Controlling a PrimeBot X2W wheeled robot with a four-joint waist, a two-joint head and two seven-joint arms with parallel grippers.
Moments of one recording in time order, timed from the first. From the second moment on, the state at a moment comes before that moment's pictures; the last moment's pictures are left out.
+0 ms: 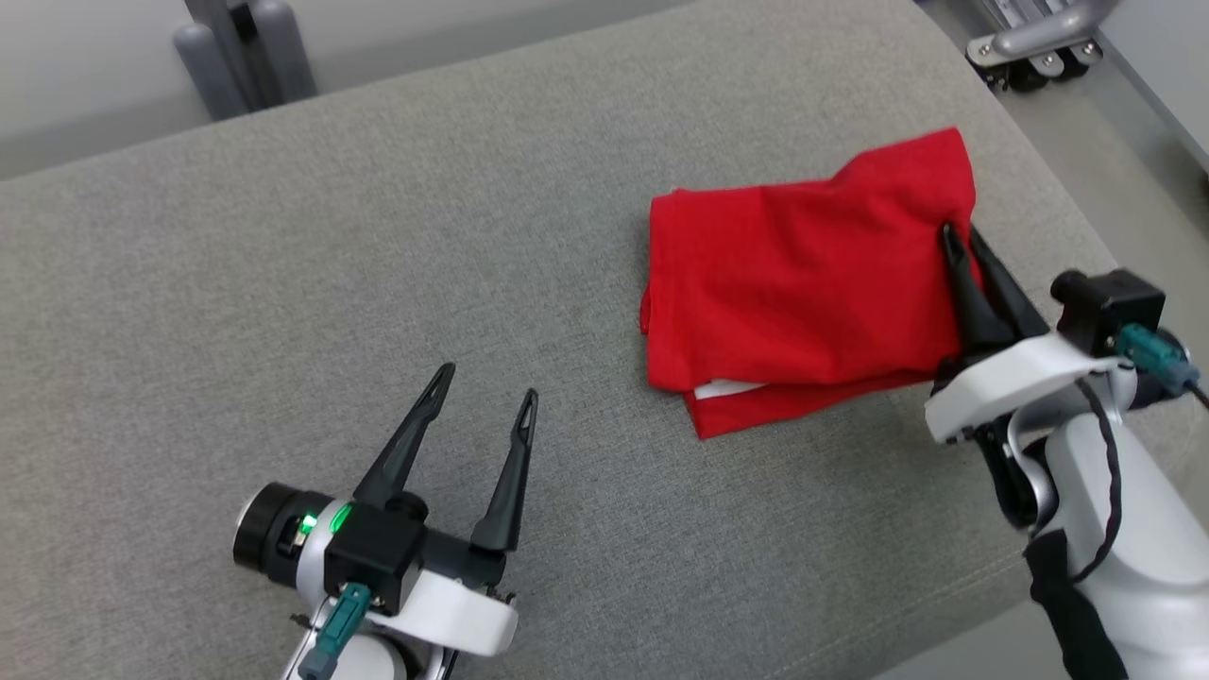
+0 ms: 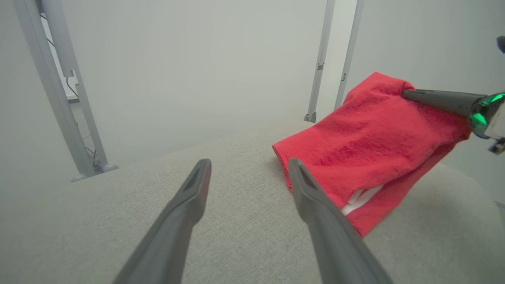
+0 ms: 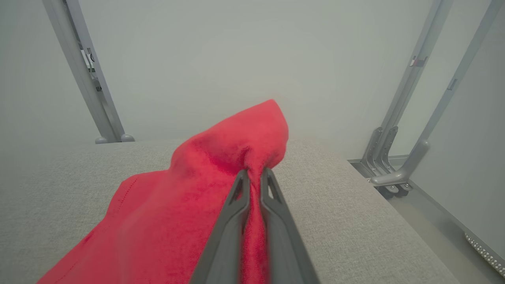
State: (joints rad) left arm -0.11 0.10 -0.34 0.03 -0.08 0.04 -0.25; right arm -0.57 -0.12 0.15 0.62 0.24 0.13 -0.26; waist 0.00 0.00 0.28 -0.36
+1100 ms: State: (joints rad) left arm -0.38 0.13 -0.45 -0.37 0.03 -0.01 -0.03; right arm -0.96 -0.22 -0.37 0.65 -0.25 0.13 -0.26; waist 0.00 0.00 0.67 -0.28
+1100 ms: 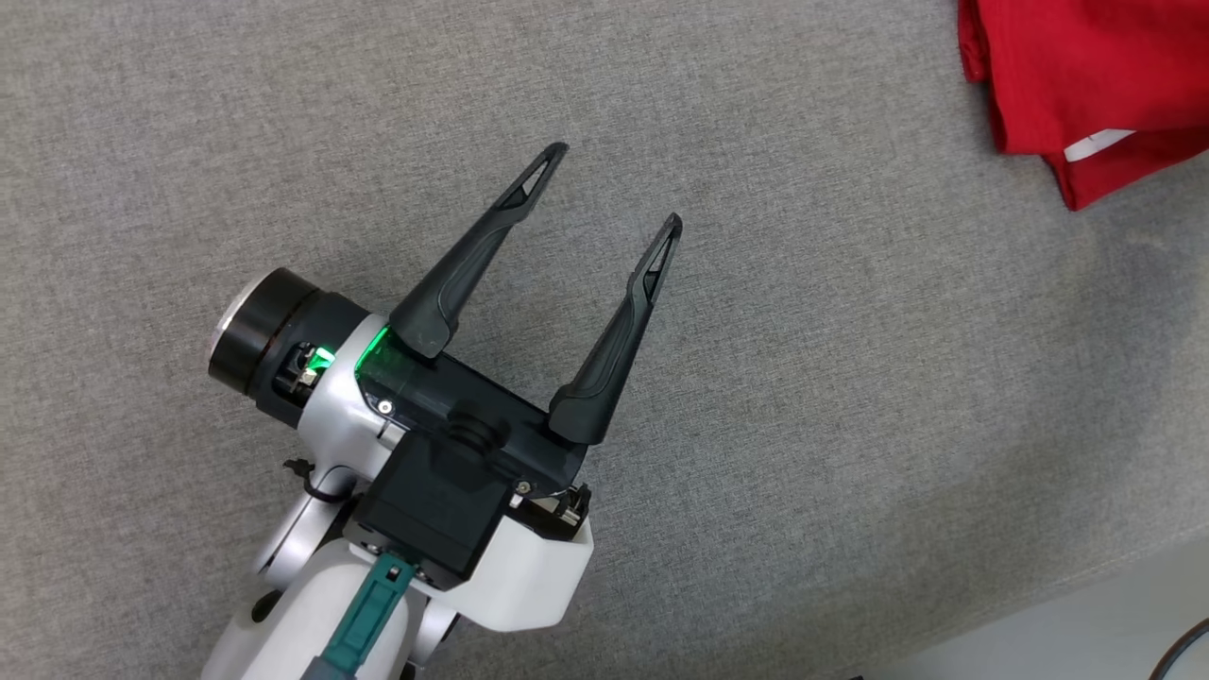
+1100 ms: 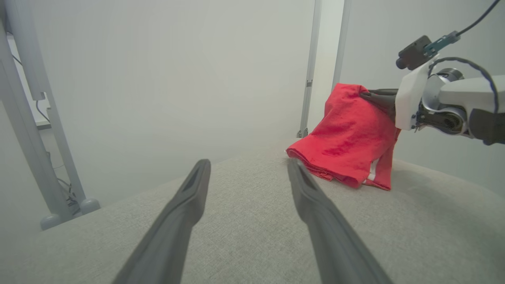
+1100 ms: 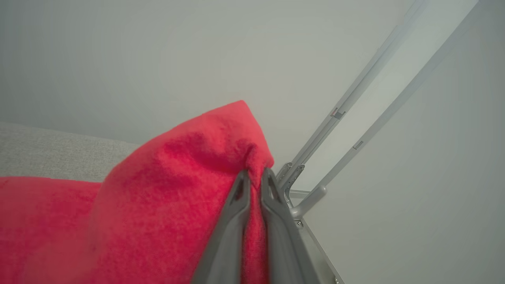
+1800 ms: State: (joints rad) left arm -0.31 0.11 -0.40 -0.22 -0.05 0.07 -0.12; right arm -0.81 -0.09 -0.22 0.58 -0.20 0.13 -0.26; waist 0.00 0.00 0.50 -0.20
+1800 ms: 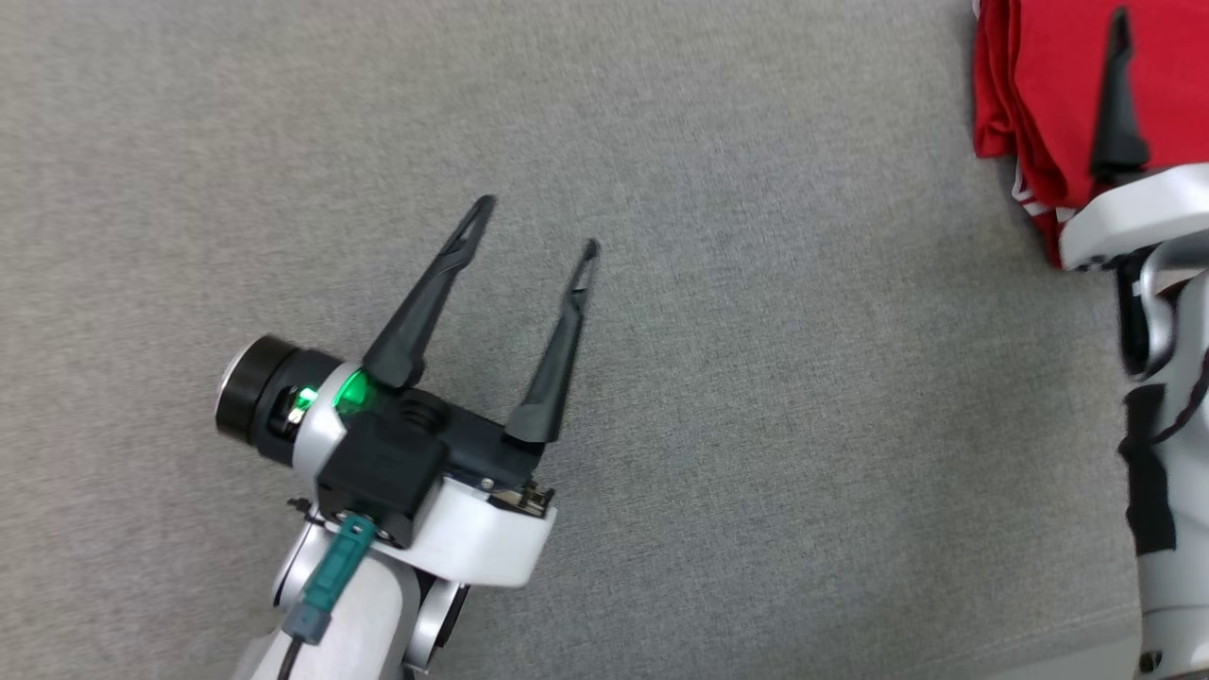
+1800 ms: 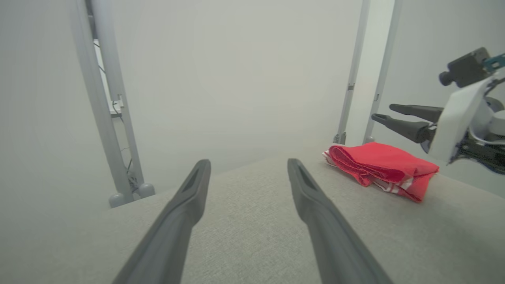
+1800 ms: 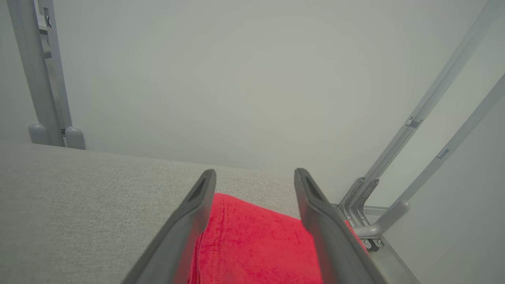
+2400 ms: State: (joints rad) left arm -0.14 0.07 -0.28 -0.04 -0.23 0.18 -0.22; right arm -0.53 -0.06 0.07 0.47 0.06 0.13 -0.26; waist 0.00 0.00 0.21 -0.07
